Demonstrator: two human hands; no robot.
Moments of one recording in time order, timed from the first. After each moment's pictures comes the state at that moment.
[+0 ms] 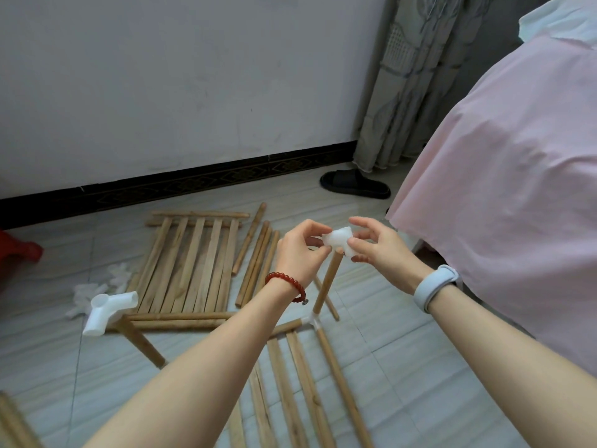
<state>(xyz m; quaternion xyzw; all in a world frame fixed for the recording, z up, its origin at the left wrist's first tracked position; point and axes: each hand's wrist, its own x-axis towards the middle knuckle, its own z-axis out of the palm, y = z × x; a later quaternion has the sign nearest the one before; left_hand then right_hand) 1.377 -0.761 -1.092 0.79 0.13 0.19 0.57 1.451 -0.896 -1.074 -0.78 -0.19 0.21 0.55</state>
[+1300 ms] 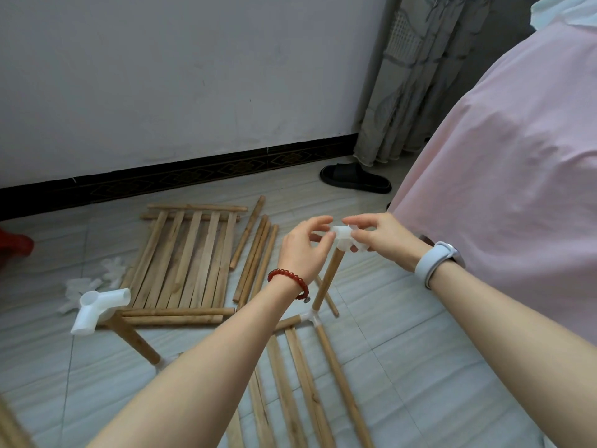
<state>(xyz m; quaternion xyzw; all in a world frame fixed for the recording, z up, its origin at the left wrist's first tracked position) 1.385 -0.761 -1.102 0.82 0.14 0.16 0.52 1.471 -0.887 -1.066 -0.87 -0.21 0.22 0.38</state>
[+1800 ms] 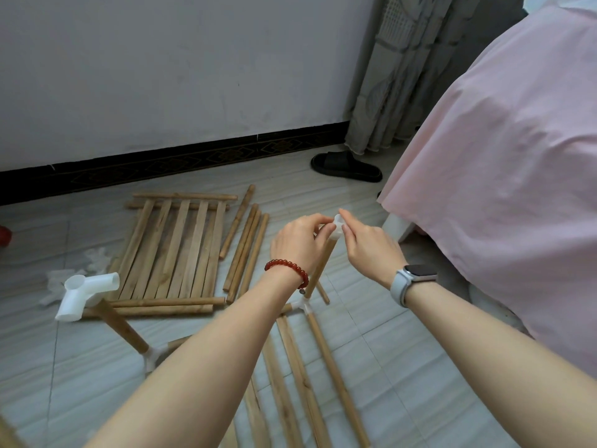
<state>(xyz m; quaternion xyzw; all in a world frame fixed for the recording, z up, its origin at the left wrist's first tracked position) 1.390 -0.768 -1.111 0.90 0.15 0.14 0.38 1.446 -0.892 -1.099 -0.95 -0.29 0.03 0.14</state>
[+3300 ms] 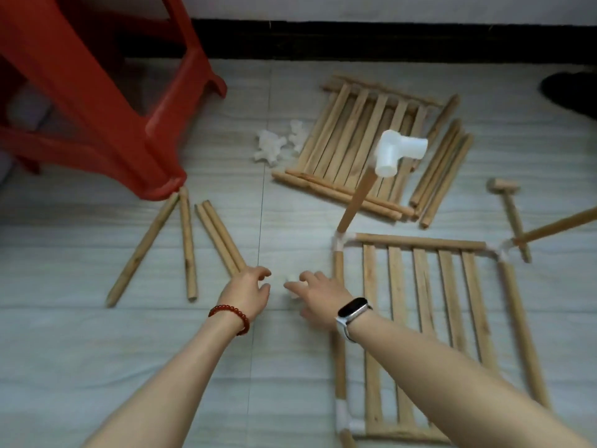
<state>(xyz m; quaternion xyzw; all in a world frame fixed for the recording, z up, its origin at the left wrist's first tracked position) 1.022 -0.561 -1.285 0.82 0.45 -0.10 0.33 1.151 -0.664 -1.295 -0.72 -0.61 0.33 -0.07</state>
